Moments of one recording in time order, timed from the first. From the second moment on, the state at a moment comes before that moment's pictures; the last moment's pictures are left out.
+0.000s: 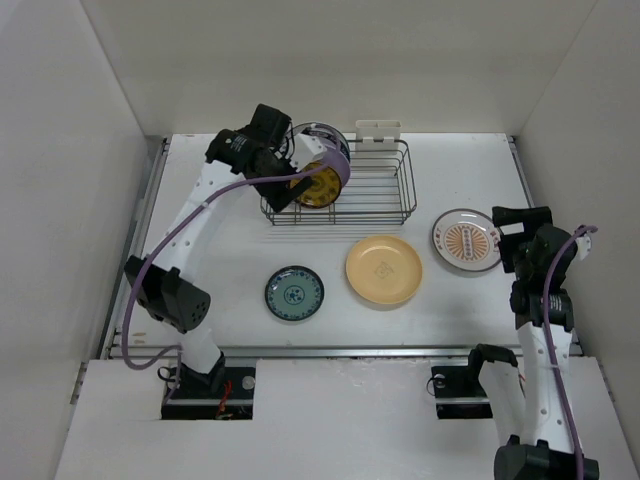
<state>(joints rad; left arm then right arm) -0.47 1.69 1.92 -1.24 -0.04 0.50 -0.22 0.66 0.68 -0.40 0.09 1.11</state>
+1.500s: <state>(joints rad) -0.41 2.22 2.12 -0.77 0.13 0.58 0.01 0.93 1.12 -0.28 -0.28 0.57</state>
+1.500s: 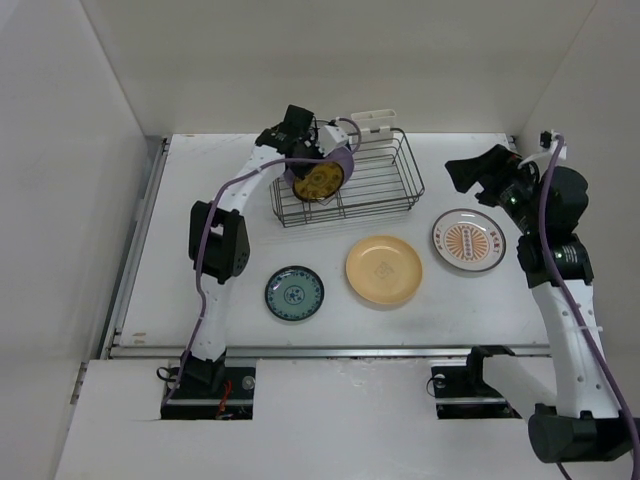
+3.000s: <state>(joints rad) -0.45 2.00 1.76 -1.44 0.44 0.87 0.06 0.80 1.03 -0.26 -0.30 0.56</state>
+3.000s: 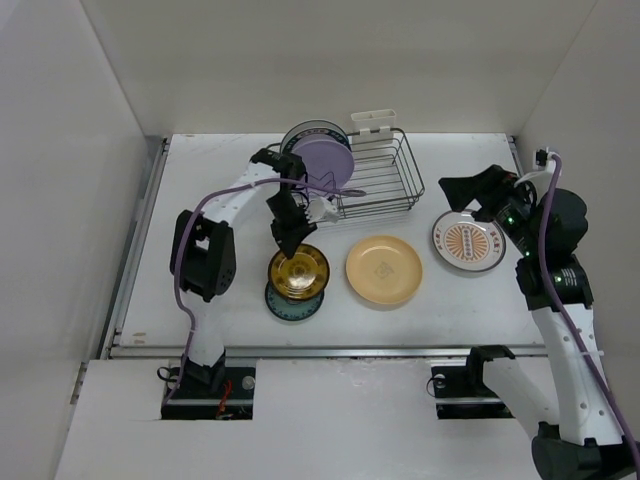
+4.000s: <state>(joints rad) -0.39 1.79 1.90 -1.15 0.11 0.26 0.06 1.35 1.35 -0.29 -0.19 0.55</state>
